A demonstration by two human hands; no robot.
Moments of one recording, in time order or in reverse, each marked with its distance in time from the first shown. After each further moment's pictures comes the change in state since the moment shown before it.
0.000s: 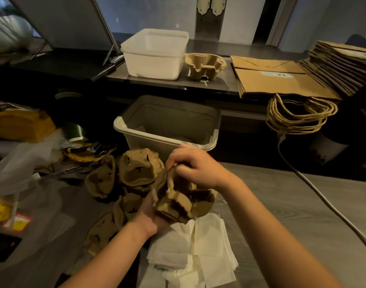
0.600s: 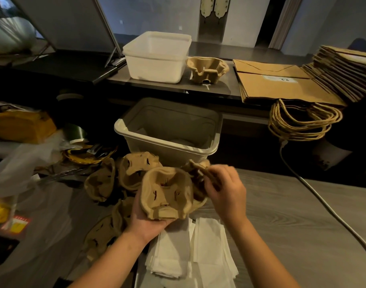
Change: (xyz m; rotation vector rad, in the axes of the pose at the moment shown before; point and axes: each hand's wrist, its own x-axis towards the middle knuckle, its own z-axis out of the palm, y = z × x) left_hand -0.001 0.001 -0.011 -0.129 0.064 0.303; right_hand -0.065 0.047 0.046 -0.336 0.800 0.175
